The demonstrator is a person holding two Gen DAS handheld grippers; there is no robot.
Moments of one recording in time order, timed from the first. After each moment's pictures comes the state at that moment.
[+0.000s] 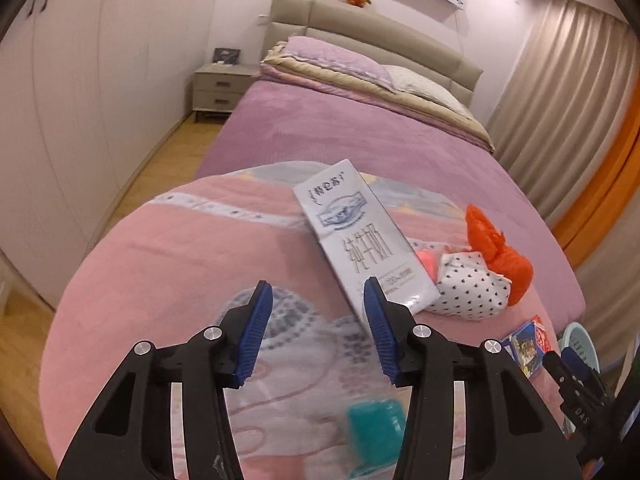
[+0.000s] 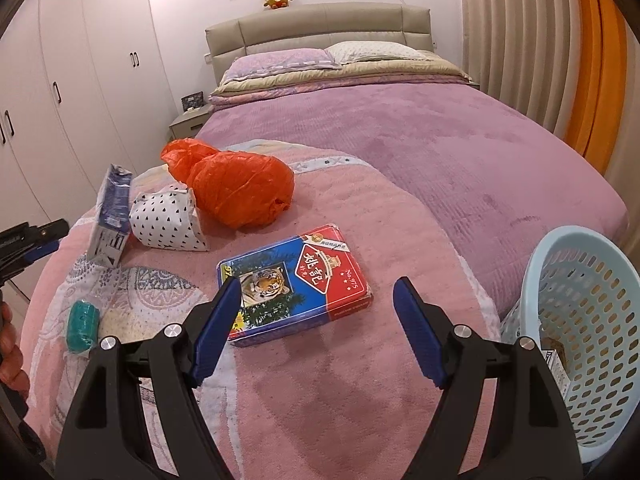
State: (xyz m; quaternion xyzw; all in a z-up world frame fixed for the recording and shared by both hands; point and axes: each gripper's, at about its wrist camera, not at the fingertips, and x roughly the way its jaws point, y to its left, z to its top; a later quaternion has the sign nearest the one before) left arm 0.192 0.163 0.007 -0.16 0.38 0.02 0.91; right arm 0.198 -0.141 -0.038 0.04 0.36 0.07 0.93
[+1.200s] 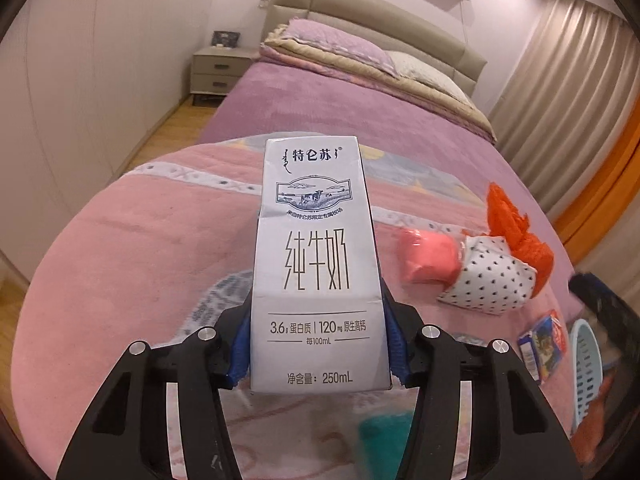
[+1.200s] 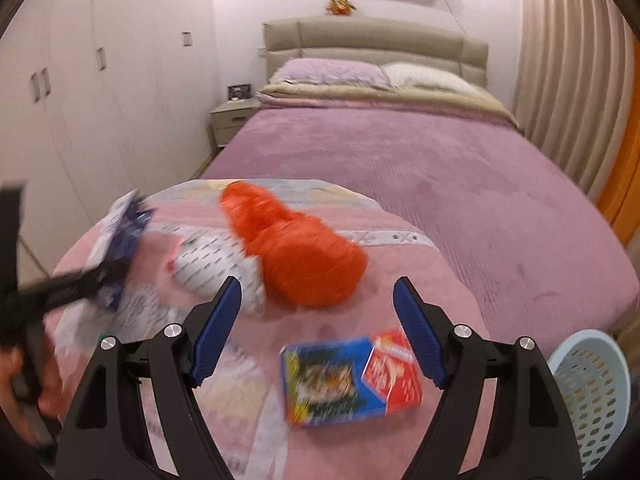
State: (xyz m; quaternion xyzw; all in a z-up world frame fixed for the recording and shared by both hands) left arm 0.208 0.155 -0.033 -0.17 0.39 0.02 0.90; right arm 0.265 -0.094 0.007 -0.01 0.35 0.13 0.93
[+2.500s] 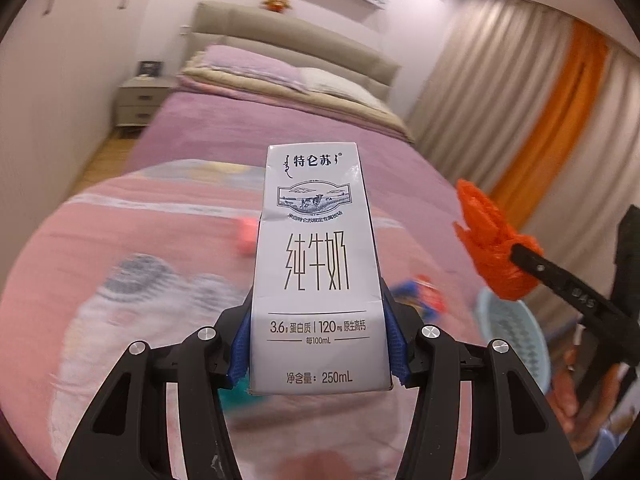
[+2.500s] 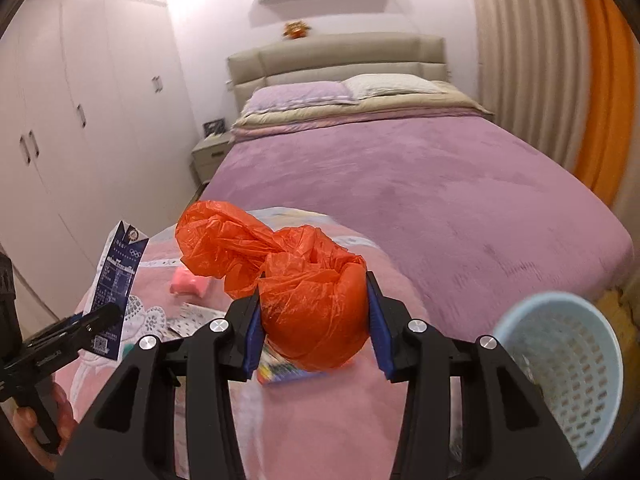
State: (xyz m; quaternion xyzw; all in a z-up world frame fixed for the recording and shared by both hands) left arm 0.145 0.061 0.030 -0.15 0.34 -0.13 0.92; right arm 0.179 -0.179 0.049 0.06 0.31 0.08 0.95
